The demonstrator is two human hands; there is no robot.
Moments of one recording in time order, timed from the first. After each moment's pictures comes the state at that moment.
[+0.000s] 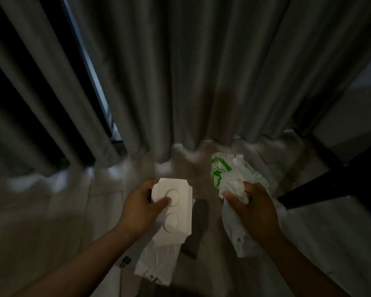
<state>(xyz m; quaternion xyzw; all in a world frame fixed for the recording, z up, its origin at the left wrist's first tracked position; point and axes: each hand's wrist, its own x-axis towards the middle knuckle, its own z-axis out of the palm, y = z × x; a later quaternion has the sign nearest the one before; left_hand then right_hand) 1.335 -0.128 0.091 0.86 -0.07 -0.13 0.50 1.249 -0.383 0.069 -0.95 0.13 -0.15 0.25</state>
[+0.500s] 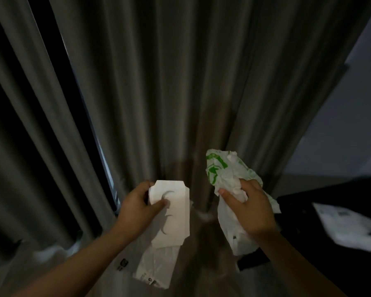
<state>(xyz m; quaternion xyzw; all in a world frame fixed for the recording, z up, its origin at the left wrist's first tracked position) 1.327 -0.163 0.584 0.86 -0.13 -0.01 0.50 1.246 -0.413 0.576 -0.88 0.16 -0.24 0.38</state>
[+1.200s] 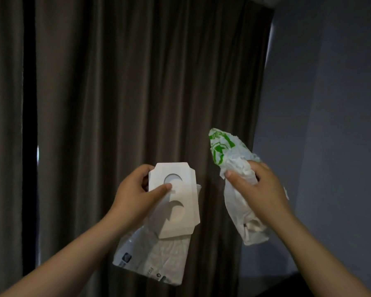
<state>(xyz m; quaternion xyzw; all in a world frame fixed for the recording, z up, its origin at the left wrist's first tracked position) 1.245 -0.251 0.963 0.70 -0.34 0.16 0.60 1.120 -0.482 0.985 -0.81 0.05 -0.50 0.30</state>
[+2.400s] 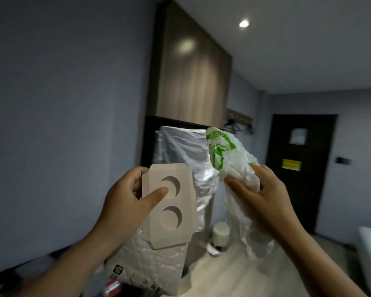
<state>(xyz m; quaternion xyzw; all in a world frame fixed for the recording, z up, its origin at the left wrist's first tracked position) 0.895 -0.418 0.966 0.08 -0.76 -0.42 0.49 0.721 -0.221 0.991 -0.44 0.69 -0.48 -0.31</state>
